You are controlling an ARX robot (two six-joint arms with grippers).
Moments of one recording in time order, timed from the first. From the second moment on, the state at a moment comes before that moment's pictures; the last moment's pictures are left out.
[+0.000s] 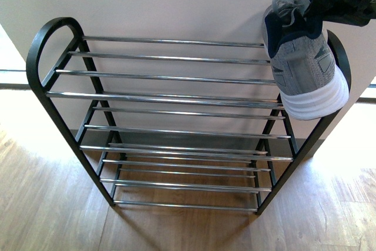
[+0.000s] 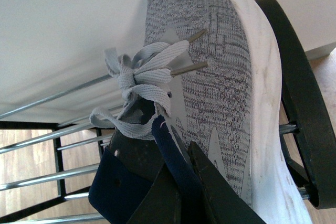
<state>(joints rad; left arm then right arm) -0.12 0.60 0.23 -0.07 -0.58 -0.03 0.09 1.78 1.19 -0.10 0.10 0.60</state>
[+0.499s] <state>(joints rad) -0.12 0.60 0.23 -0.07 -0.58 -0.03 0.09 1.82 1.19 -0.08 0.11 0.61</state>
